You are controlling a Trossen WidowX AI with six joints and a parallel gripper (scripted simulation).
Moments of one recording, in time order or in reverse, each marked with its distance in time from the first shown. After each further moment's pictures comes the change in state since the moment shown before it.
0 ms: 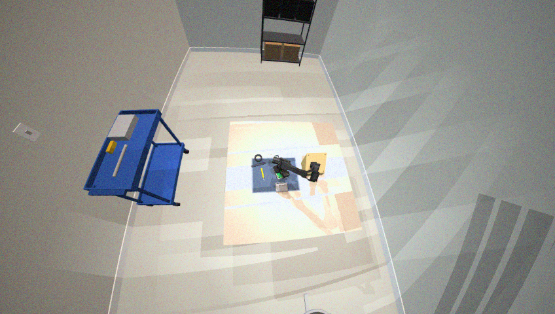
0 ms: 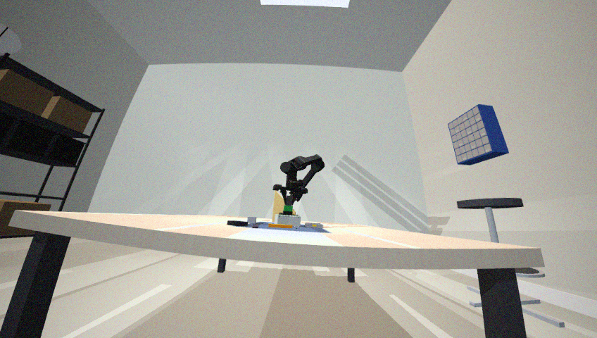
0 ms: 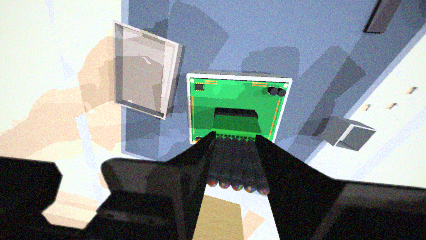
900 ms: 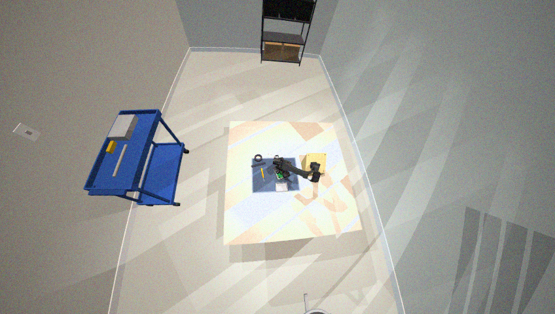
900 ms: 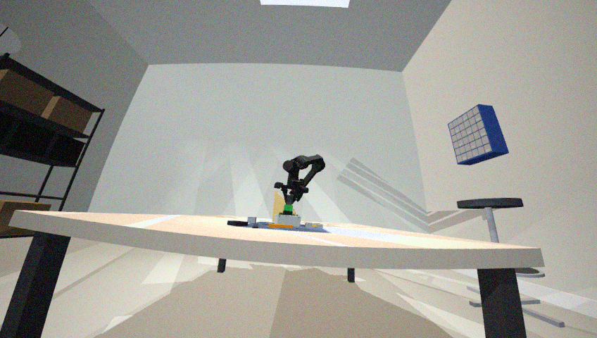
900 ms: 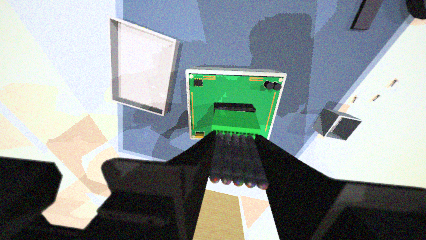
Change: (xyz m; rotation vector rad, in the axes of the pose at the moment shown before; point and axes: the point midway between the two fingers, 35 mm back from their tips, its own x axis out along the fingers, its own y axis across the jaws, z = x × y) arm -0.008 0.003 -0.002 0.005 0.022 -0.052
